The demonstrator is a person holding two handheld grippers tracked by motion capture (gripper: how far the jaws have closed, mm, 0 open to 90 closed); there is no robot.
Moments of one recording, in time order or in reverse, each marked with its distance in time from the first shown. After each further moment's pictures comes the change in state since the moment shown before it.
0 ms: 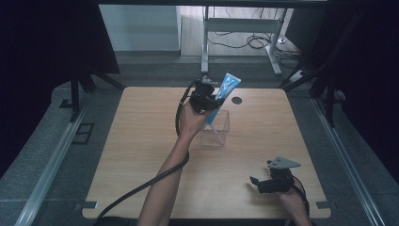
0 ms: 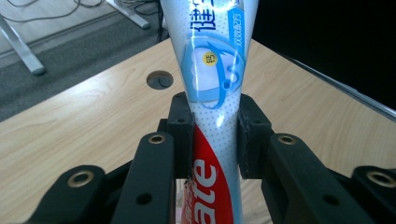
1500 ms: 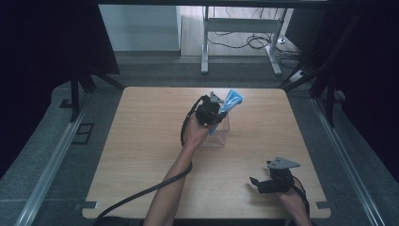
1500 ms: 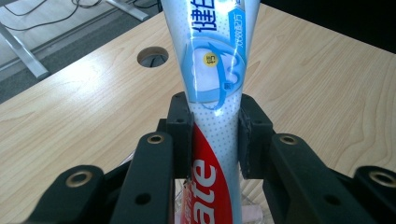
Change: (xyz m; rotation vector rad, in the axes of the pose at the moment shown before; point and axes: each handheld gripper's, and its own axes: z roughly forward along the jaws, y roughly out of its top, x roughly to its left) left arm -0.011 -0.043 0.044 0.036 0.022 0.108; right arm 0.001 0.000 0.000 0.006 0.006 -0.015
